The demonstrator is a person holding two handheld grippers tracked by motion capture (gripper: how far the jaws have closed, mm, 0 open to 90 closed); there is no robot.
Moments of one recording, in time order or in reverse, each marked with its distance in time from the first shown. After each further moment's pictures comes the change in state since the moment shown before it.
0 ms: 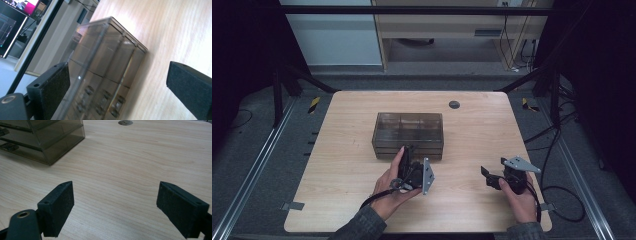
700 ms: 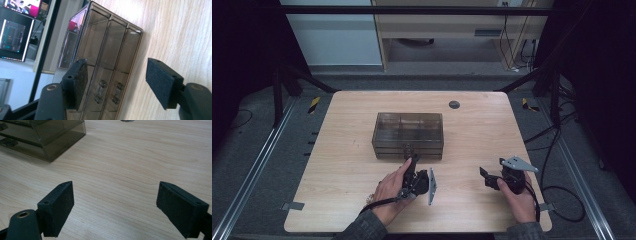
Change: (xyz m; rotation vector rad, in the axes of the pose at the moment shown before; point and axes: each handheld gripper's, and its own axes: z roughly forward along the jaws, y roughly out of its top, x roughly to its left) left arm -0.020 -0.003 0.003 0.098 0.054 0.179; right arm 0.003 0.000 0.003 0.022 -0.002 -0.014
